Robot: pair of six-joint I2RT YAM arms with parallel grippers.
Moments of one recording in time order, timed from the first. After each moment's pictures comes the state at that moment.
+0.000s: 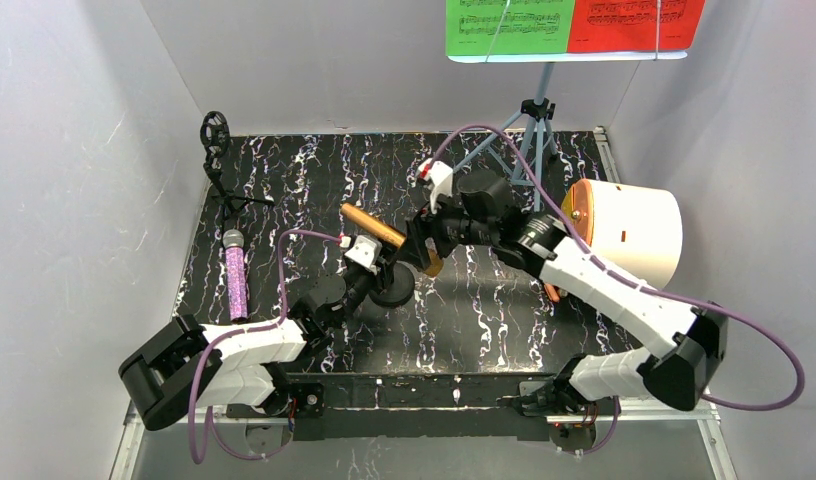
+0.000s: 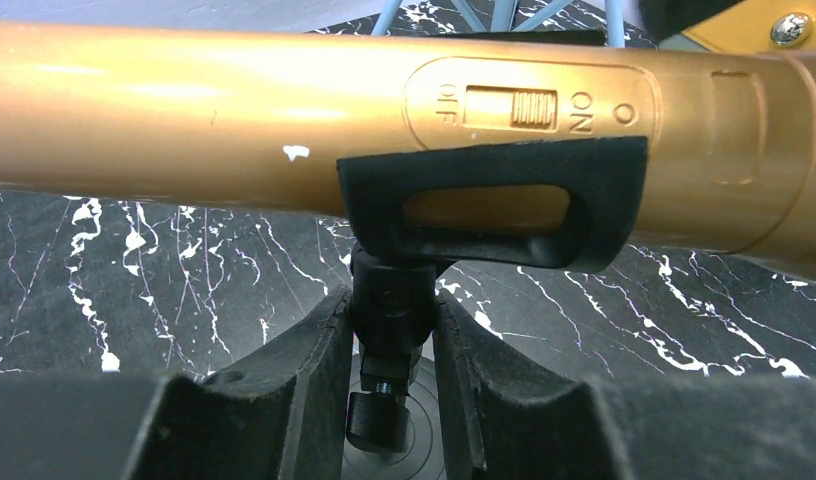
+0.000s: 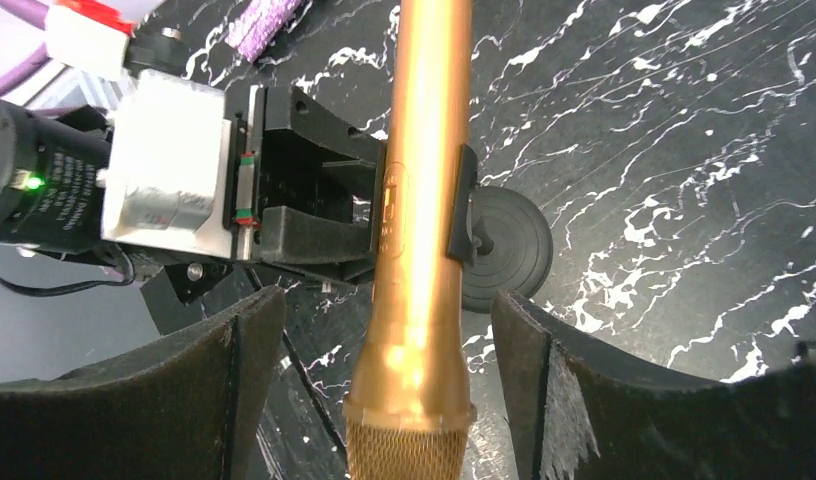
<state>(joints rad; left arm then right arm) -0.87 1.19 0.29 0.89 -0.31 -0.02 0.87 1.27 1.23 -0.42 -0.28 0.20</state>
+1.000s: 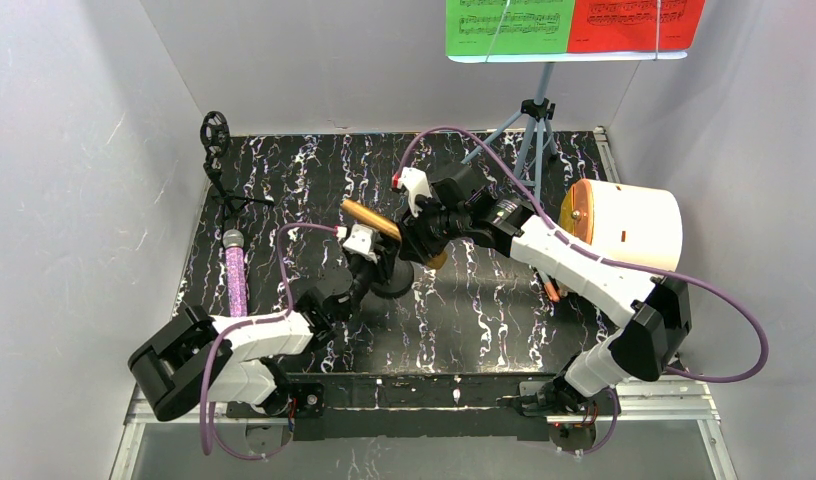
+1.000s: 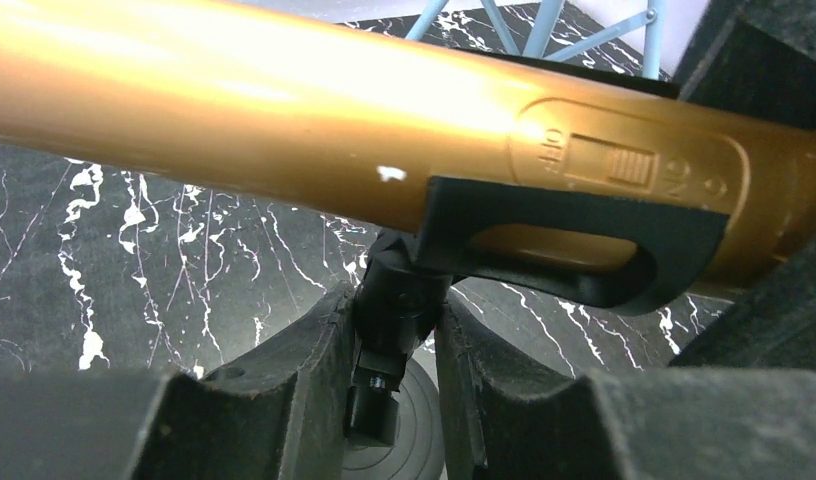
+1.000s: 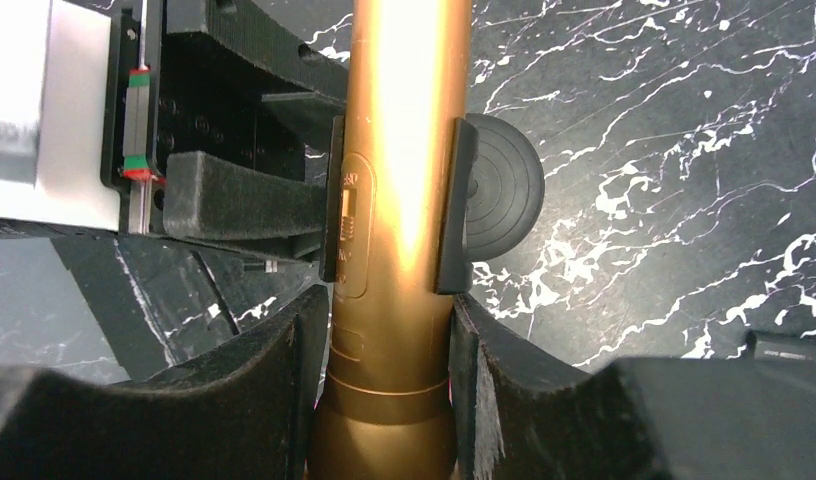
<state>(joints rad) -0.86 1.26 0.34 0.88 -0.39 -0.12 0.86 1.49 1.39 -0.63 -0.31 0.00</state>
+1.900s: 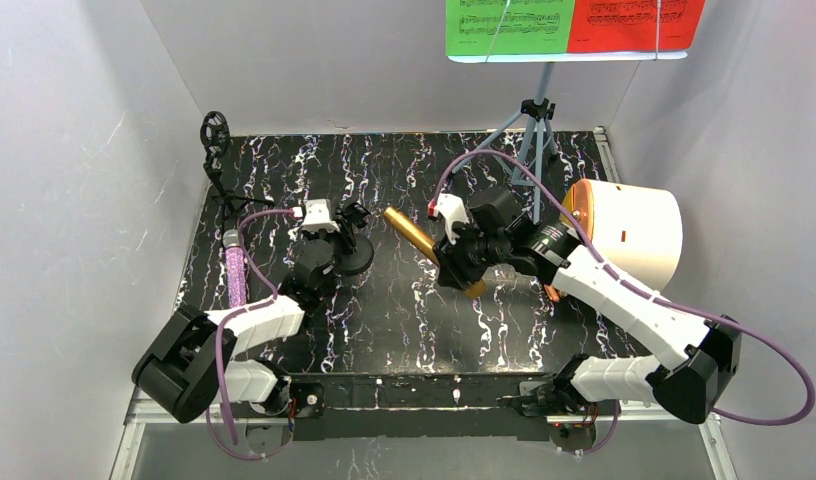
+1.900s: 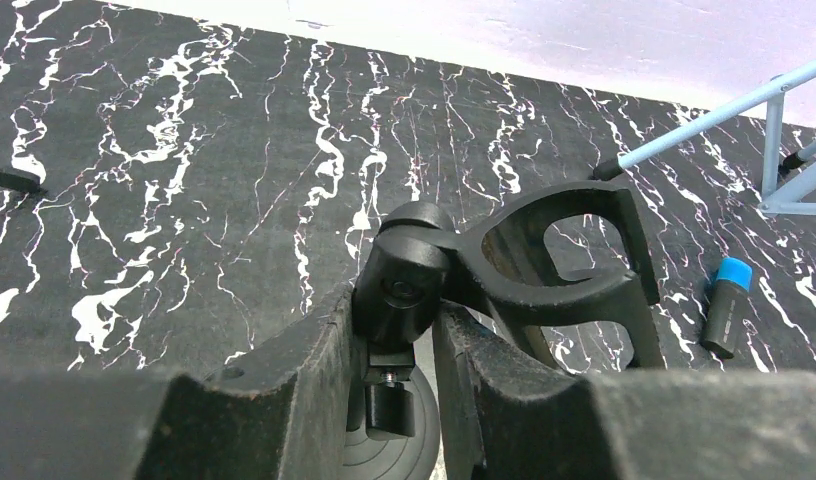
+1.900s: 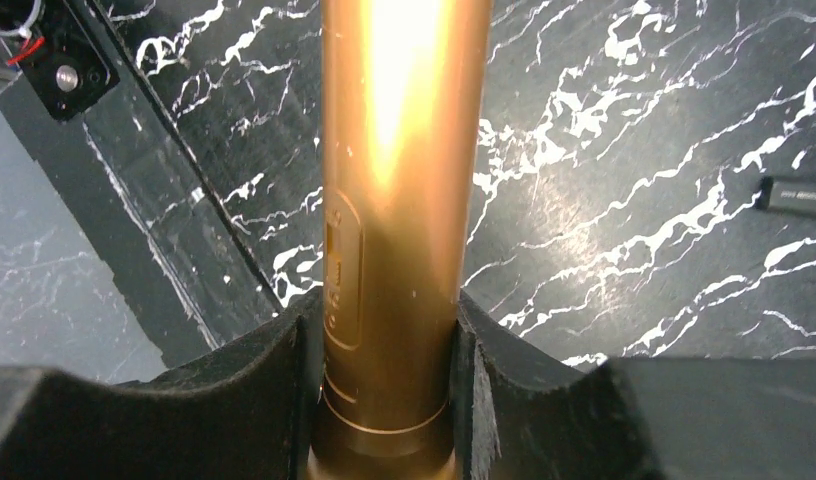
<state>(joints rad) -0.59 1.28 0.39 0.80 -0.52 -0.25 0.83 1.24 1.19 -0.74 -0.28 -0.05</state>
